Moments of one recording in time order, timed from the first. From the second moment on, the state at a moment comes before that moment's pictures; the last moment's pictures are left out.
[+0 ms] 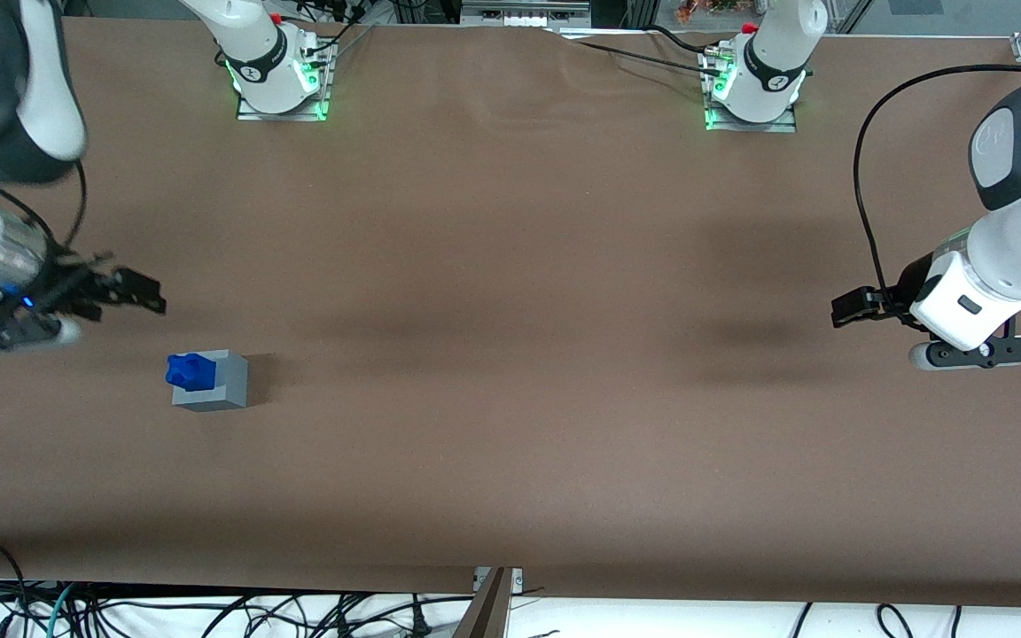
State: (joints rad) arm 0.03 0.15 -0.03 -1.64 0.09 1.79 -0.12
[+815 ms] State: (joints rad) arm 0.03 -0.04 -0.02 -1.74 0.03 1.67 -0.12
